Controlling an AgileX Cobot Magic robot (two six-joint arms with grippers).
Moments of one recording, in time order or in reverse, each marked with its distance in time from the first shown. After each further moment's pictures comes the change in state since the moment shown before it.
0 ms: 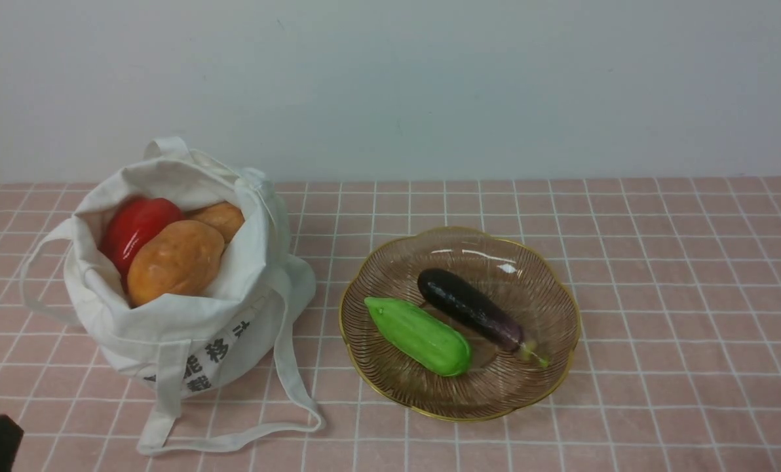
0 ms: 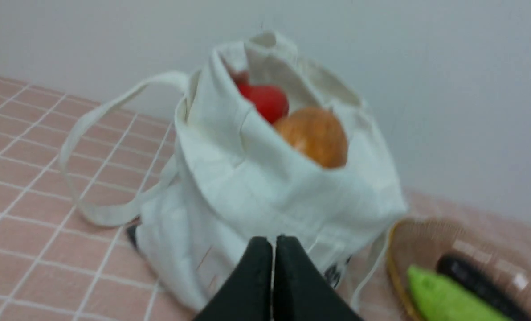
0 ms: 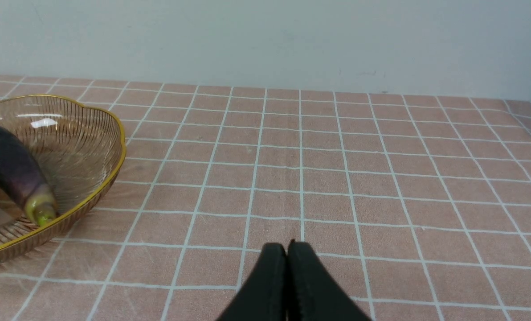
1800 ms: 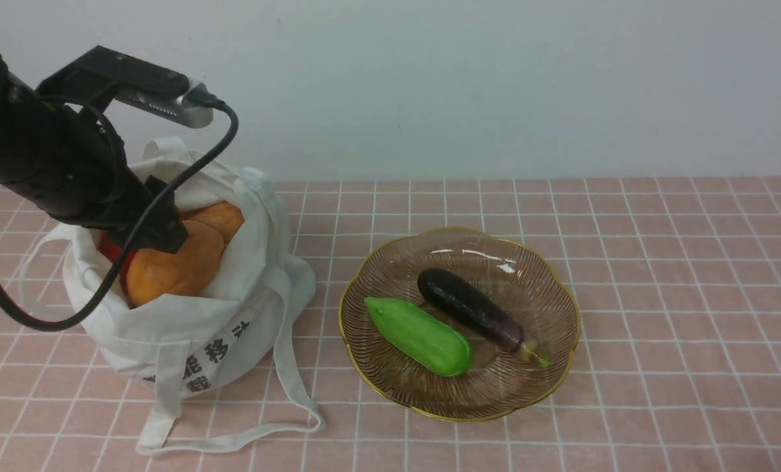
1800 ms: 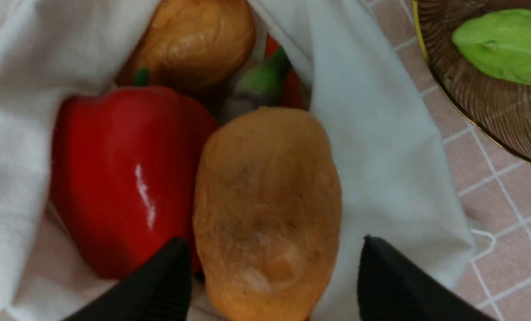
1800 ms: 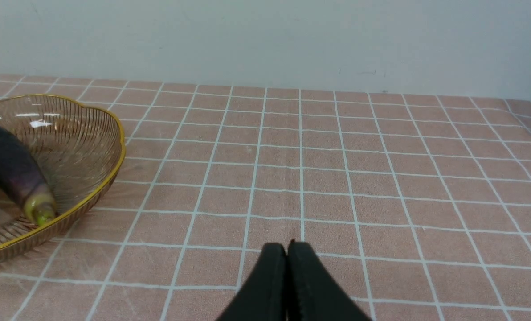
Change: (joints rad) right arm 0.000 0.000 0.000 0.000 0.000 0.000; left arm 0.000 1.542 -1.321 0.089 0.865 0.617
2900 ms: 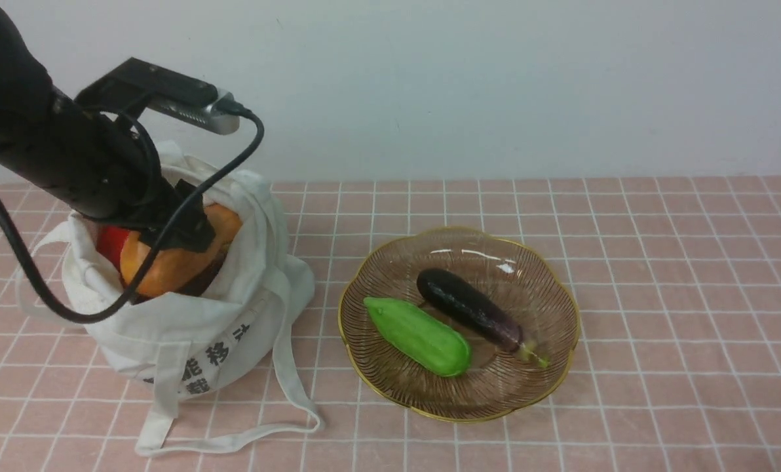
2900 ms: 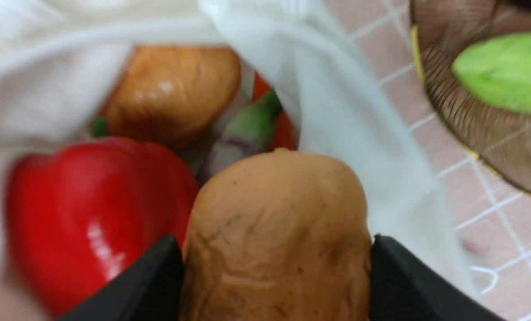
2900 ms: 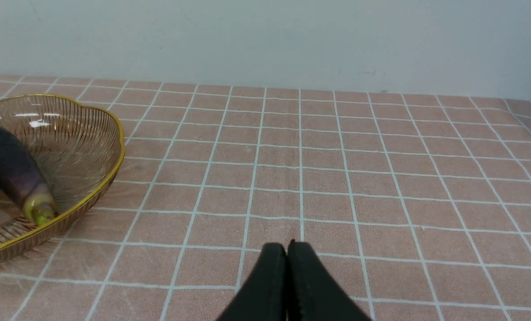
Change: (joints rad) right arm 0.000 0.000 0.000 0.000 0.000 0.000; left arm -0.025 -0.004 -0.002 -0.025 -0.045 0.012
